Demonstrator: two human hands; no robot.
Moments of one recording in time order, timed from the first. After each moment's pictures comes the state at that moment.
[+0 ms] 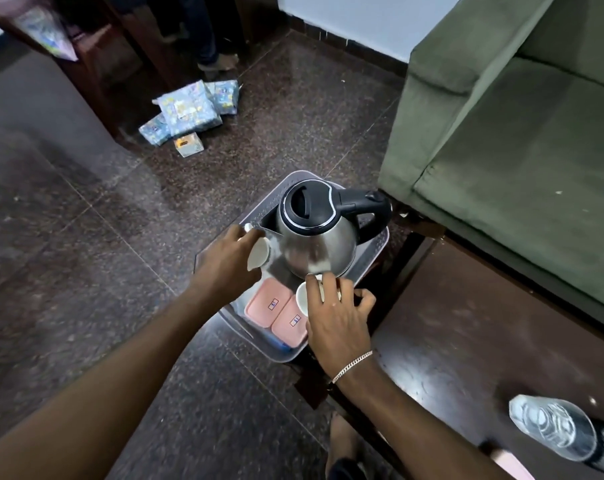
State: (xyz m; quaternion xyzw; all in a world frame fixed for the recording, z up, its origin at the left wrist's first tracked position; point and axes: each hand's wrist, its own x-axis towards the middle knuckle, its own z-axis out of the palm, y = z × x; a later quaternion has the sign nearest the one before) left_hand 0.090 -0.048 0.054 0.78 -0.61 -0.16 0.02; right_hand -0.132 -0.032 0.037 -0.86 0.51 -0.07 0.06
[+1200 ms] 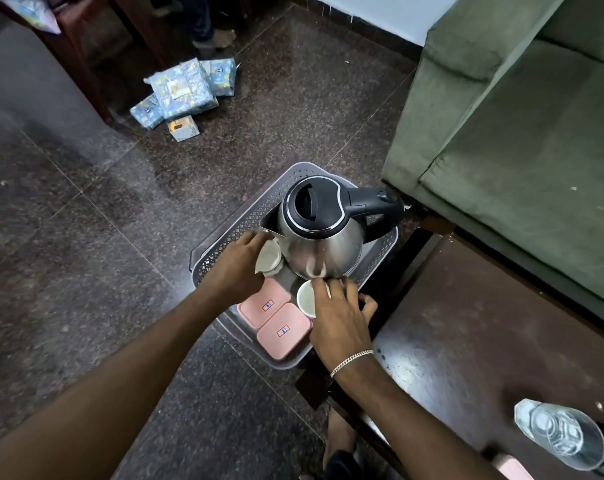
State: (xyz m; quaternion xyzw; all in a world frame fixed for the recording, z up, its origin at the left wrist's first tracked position) left_hand 0.096 -0.060 0.015 0.75 -0.61 -0.25 0.05; right_hand -0.119 -0.047 0.012 -0.81 0.55 0.02 0.20
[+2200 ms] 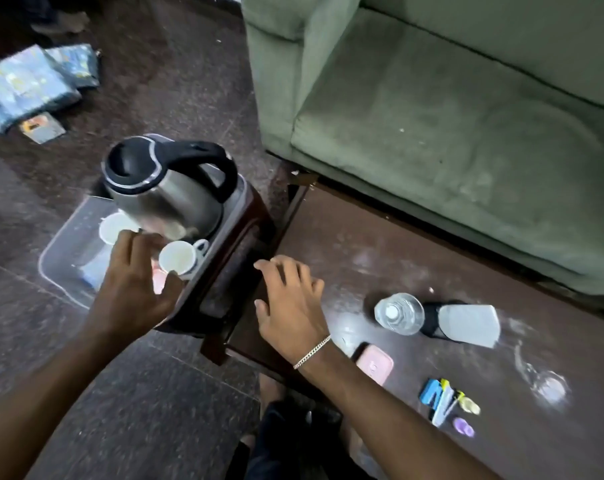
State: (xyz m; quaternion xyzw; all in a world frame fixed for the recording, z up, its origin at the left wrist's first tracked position) left_hand -0.032 0.006 0.055 0.67 -0.68 -0.13 0.26; right_hand -0.286 -0.001 0.052 -0.79 0.57 -0.11 0.22
